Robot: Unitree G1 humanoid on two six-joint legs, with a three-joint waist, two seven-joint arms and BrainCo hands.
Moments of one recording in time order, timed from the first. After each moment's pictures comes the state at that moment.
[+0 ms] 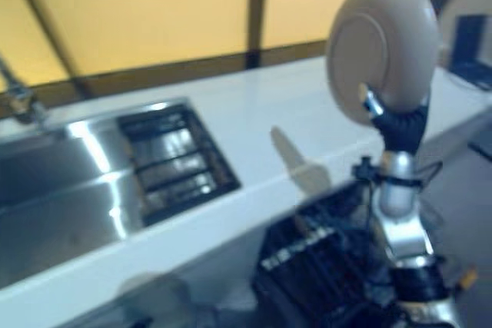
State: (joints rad) left arm 0.06 0.37 -0.32 1.15 0.05 -0.03 0.13; right arm -0.23 -0.57 0.00 -0.18 0.23 -0.33 -0.43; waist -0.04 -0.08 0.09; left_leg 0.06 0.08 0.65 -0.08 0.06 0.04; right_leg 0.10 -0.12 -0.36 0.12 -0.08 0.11
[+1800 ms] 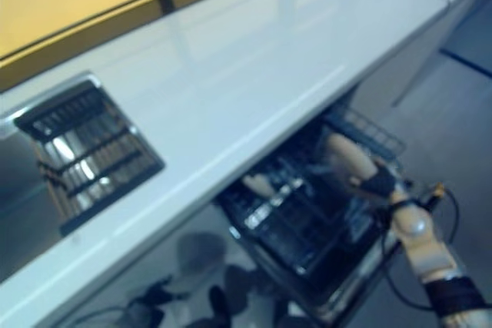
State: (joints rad) left arm -0.08 0.31 -0.32 1.05 0.09 -0.02 0.11; right arm -0.19 -0.77 0.10 0.22 -0.08 0.03 -0.03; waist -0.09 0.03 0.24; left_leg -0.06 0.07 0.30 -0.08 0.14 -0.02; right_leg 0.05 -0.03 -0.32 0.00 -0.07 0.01
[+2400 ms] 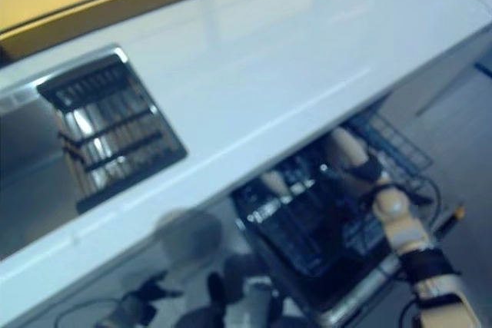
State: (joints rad) left arm -0.12 0.38 -0.37 1.04 0.10 -0.01 0.08; right arm -0.44 -0.71 0.20 0.44 -0.09 0.12 -0.11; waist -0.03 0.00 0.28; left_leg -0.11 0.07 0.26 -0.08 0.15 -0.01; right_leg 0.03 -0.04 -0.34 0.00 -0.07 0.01
